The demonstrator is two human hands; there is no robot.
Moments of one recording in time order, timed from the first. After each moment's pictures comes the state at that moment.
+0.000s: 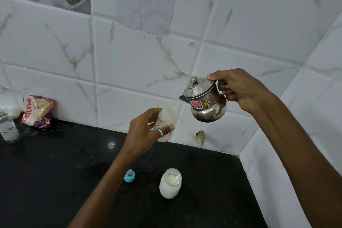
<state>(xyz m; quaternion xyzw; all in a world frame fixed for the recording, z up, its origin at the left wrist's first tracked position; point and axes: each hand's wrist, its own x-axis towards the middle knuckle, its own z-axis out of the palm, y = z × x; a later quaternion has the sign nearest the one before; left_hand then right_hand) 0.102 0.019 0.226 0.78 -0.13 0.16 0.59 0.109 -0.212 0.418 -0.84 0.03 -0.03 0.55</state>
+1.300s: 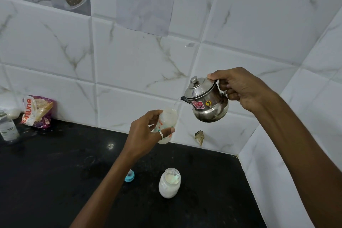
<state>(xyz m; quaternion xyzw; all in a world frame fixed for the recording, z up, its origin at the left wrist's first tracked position) 0.095 0.015 0.223 0.79 -0.13 0.15 0.59 0.105 -0.217 0.423 -0.85 0.03 -0.04 0.53</state>
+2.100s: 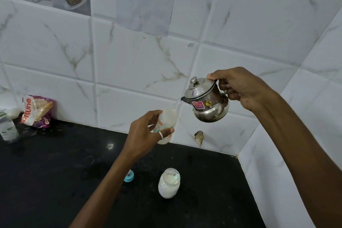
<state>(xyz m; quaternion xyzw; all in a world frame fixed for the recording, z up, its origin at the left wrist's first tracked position) 0.093 0.015 0.224 0.78 -0.13 0.14 0.59 0.104 -0.216 0.426 -0.85 0.03 -0.04 0.52</state>
